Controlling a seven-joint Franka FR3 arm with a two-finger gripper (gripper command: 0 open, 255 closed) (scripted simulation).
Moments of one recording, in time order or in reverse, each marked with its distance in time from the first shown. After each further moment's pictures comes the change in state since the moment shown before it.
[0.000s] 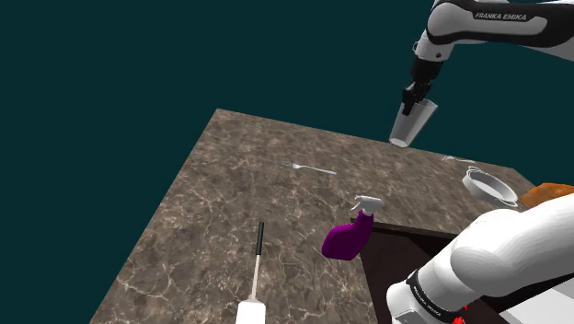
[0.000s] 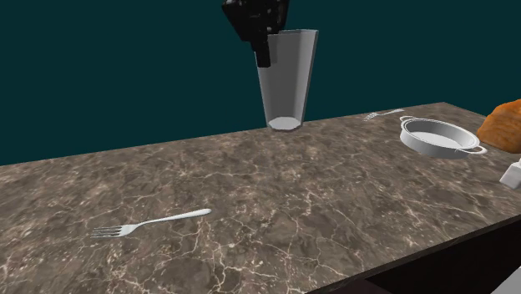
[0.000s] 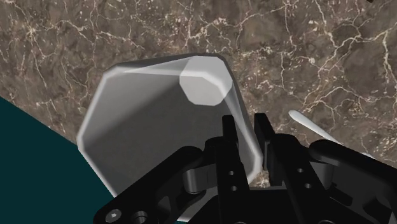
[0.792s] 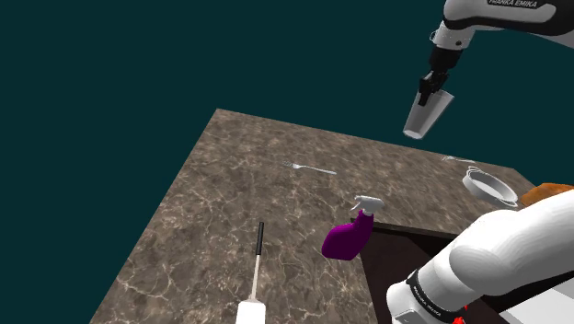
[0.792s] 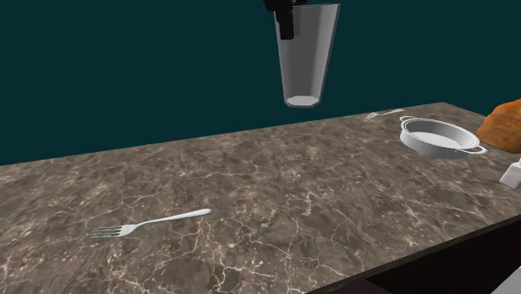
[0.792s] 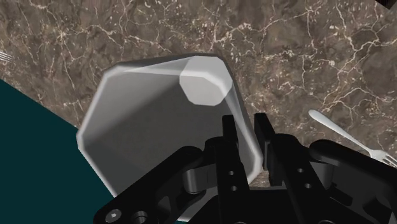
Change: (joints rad) arm -0.027 0.040 -0.061 0.135 -0.008 -0.073 -0.111
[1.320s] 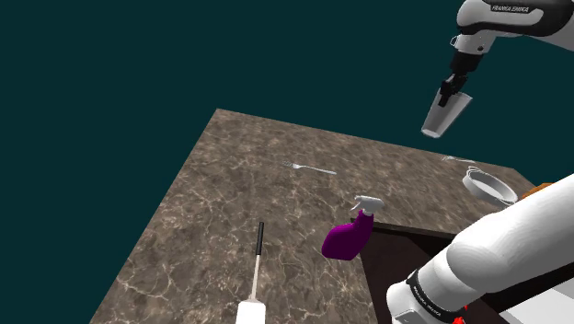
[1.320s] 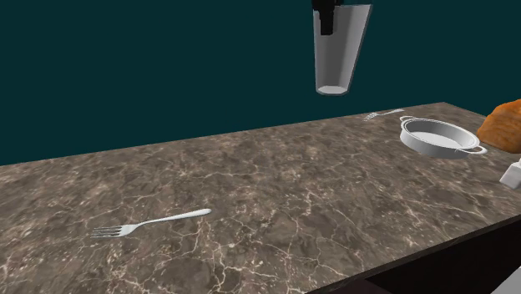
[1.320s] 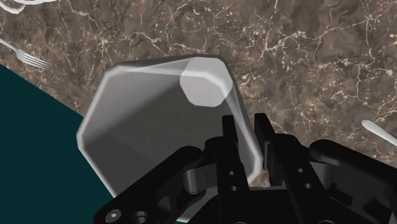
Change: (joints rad) arm -0.063 0.125 -0.161 0.125 0.015 0.042 -0.229
